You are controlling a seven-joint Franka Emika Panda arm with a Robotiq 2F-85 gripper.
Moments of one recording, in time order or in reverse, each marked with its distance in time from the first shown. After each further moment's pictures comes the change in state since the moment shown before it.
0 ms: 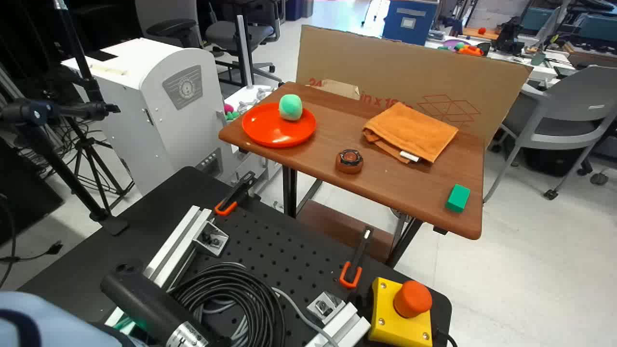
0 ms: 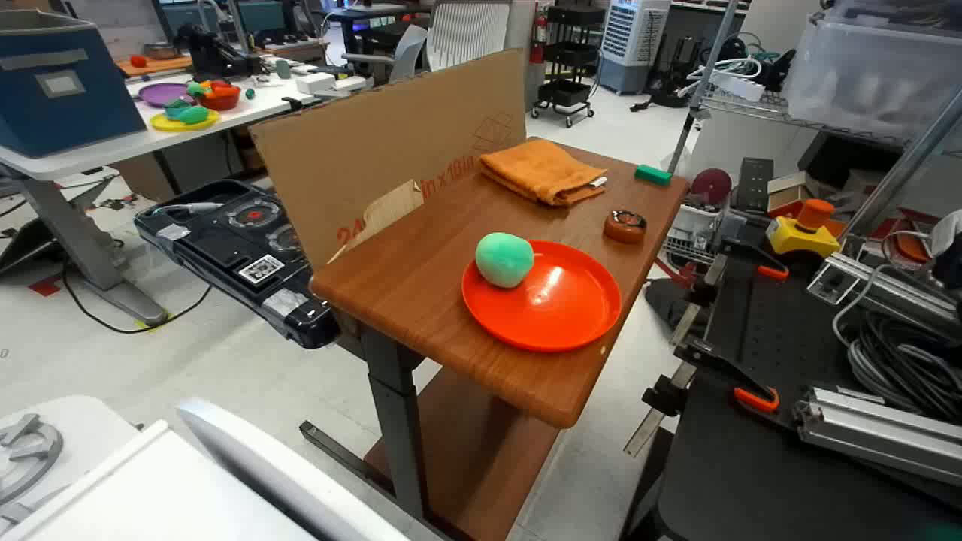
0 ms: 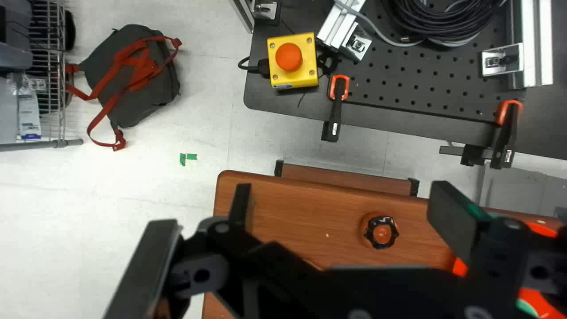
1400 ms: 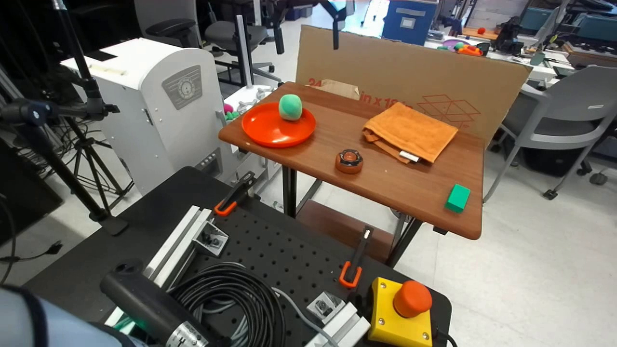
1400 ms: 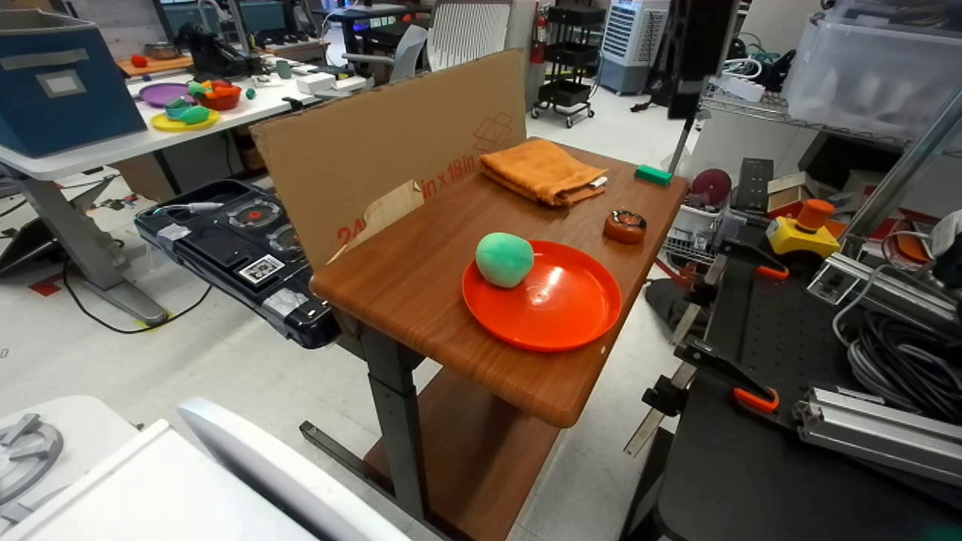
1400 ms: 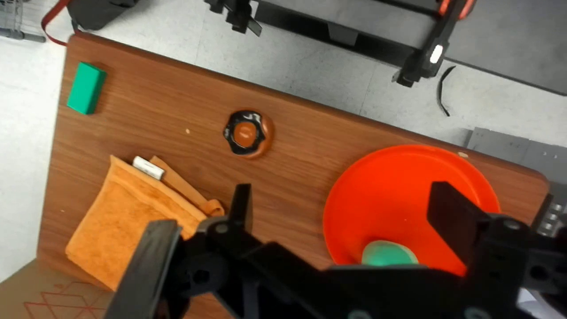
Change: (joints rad) arm 0.211 0.270 0.265 -0.083 0.010 0.392 0.380
